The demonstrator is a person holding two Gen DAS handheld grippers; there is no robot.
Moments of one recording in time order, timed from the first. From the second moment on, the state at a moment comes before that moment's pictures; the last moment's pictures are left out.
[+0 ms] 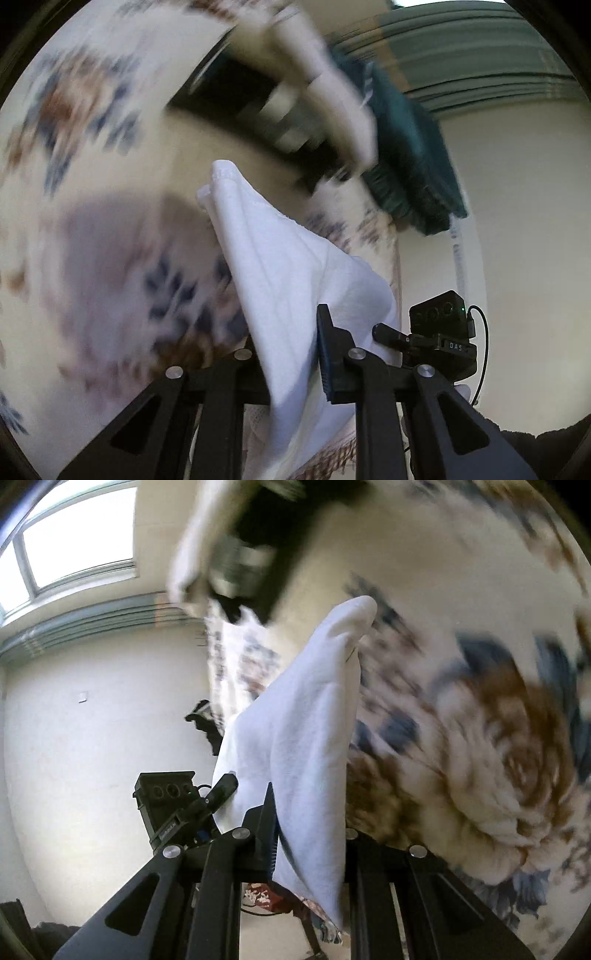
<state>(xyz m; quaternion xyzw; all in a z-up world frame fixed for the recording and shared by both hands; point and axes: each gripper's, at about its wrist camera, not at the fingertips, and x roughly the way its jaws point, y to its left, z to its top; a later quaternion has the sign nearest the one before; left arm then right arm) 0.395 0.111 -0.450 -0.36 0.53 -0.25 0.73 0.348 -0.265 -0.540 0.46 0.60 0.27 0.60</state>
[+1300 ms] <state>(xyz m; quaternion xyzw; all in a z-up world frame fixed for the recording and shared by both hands) 0.632 0.076 -0.351 -0.05 0.47 -0.01 0.88 0.660 -0.207 -0.385 0.03 0.60 0.01 0.80</state>
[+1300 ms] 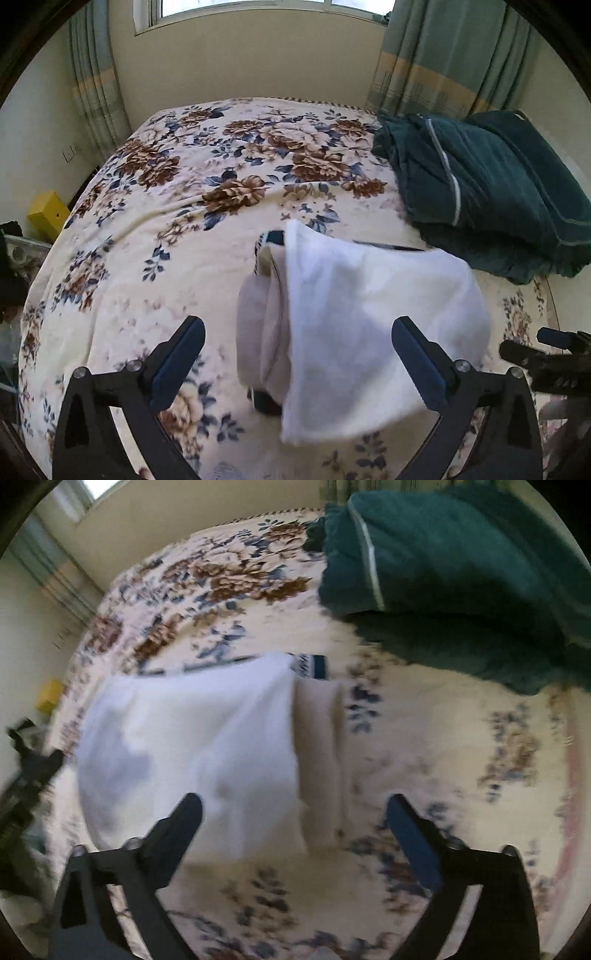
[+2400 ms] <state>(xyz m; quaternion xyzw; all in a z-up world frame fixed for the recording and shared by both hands) 0.289 0.033 -0.082 -0.02 0.31 0.00 0.95 0.225 -0.208 -0.015 -0.03 0.37 -0.08 0.93</state>
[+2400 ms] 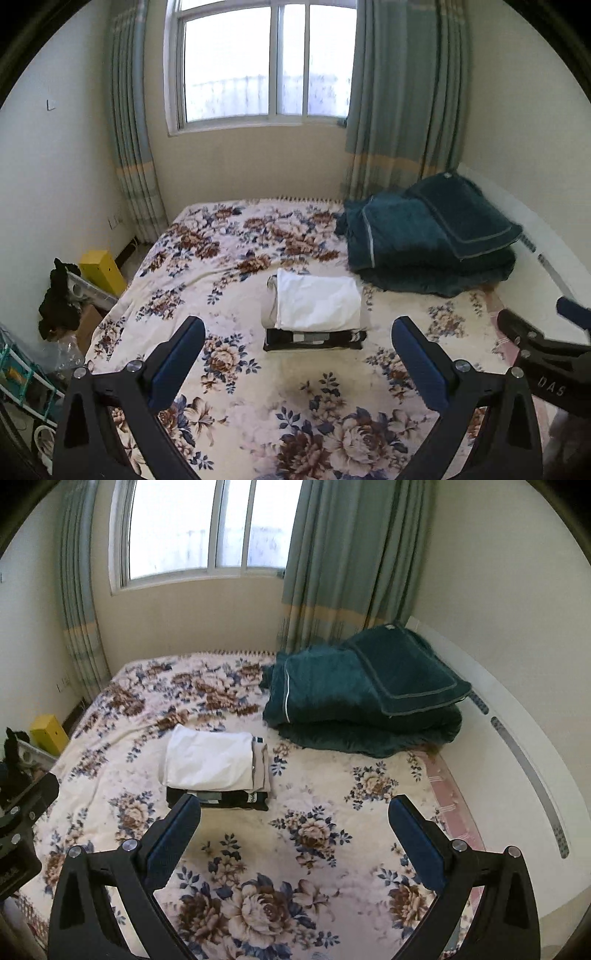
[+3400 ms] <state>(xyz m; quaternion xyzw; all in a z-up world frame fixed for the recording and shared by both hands) 0.196 0.023 -0.051 -0.02 0.29 0.02 0.96 0.107 -0.220 0.061 -0.02 0.33 -0.03 0.94</state>
